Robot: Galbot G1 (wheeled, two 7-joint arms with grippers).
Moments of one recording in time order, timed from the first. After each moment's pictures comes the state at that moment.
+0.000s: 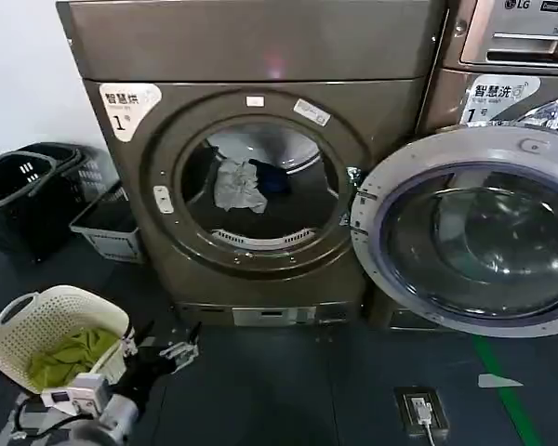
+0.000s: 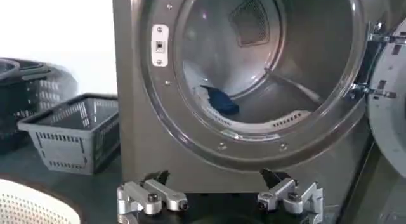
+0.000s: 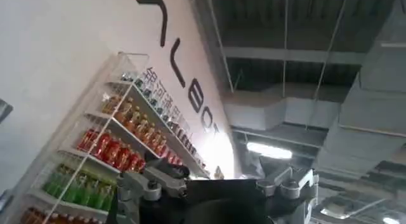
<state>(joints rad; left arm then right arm) 1.54 -1.43 -0.65 -2.38 -0.24 0.66 0.07 -1.85 0.93 2.48 1.78 0.55 -0.24 -0.20</state>
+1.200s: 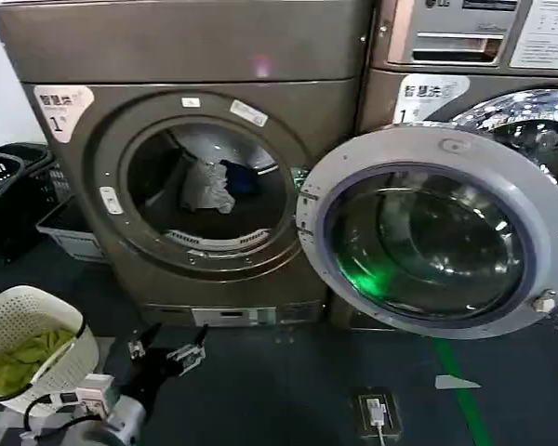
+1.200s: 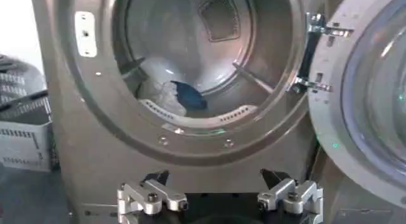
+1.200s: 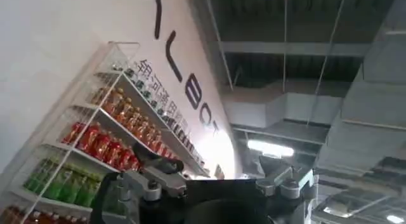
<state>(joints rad) 1.54 -1.44 -0.61 -2.38 -0.21 0.65 0.08 -1.85 0.94 2.47 1.77 0.57 -0.18 -0.21</state>
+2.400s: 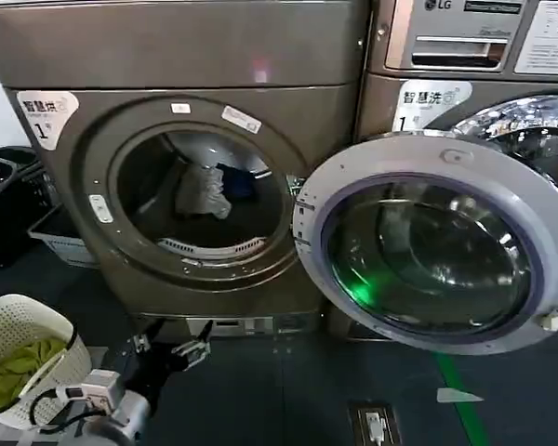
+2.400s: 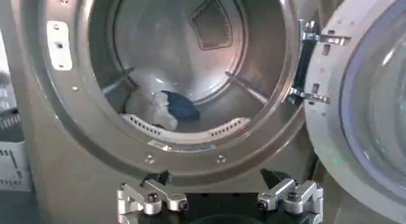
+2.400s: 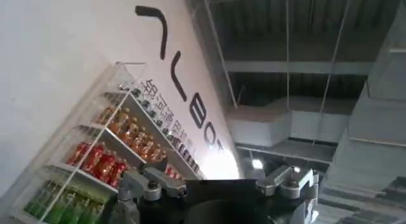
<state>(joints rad) 1.52 -1.43 -0.60 -2.38 -0.21 0.64 0.08 -1.86 0.94 2.48 1.76 0.58 -0.13 -0.23</state>
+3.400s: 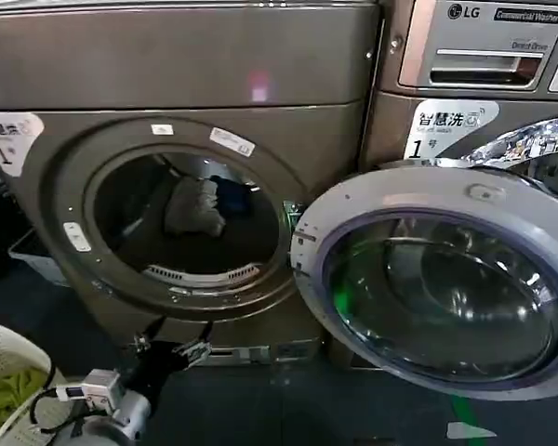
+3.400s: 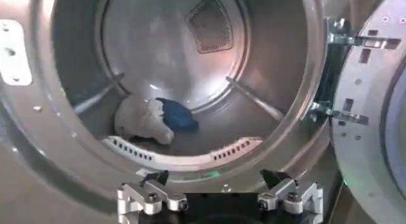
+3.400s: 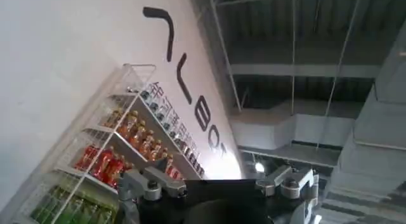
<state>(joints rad) 1.50 -1.42 -0.61 -2.38 -0.22 0.64 0.08 -1.86 0.93 2.50 1.74 0.56 -0.12 -0.23</state>
